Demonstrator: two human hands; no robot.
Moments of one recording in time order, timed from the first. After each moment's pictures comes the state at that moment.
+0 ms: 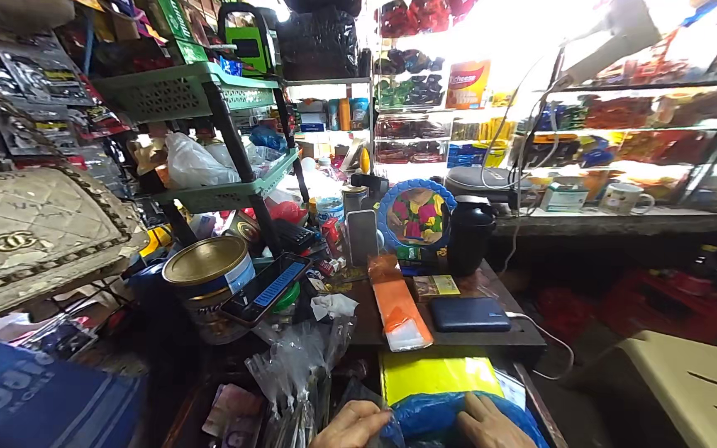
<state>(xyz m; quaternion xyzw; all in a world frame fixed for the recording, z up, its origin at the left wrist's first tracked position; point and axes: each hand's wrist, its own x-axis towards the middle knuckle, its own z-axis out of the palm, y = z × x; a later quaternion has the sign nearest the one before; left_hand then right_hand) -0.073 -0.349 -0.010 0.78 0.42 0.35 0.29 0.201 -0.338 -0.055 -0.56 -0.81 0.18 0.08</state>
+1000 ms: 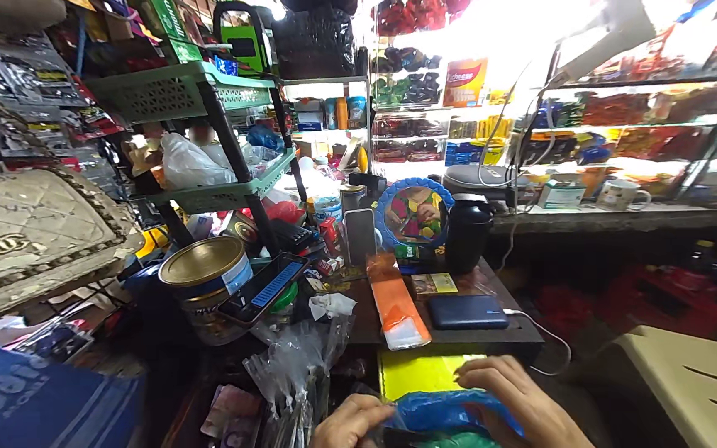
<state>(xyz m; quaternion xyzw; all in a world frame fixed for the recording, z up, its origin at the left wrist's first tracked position) -0.069 -0.345 -0.008 0.76 0.41 0.36 0.35 0.201 -0.353 0.020 -0.45 -0.82 0.11 0.34</state>
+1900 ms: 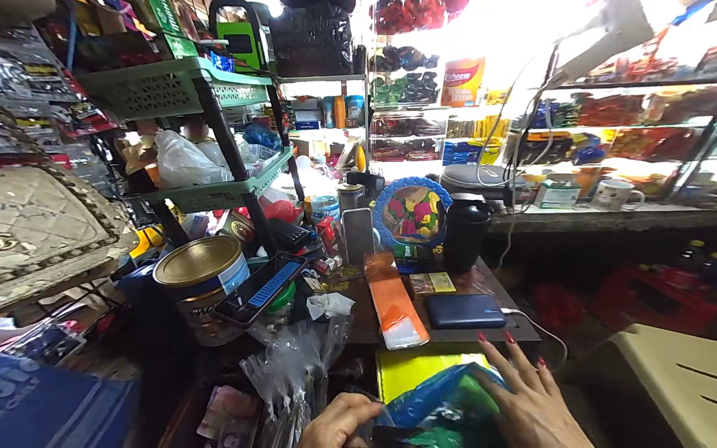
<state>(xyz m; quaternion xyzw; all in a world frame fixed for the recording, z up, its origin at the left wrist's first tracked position) -0.080 -0.343 -0.010 0.75 0.43 0.36 0.36 0.235 -0.341 -0.043 -0.60 -0.78 0.00 0.18</state>
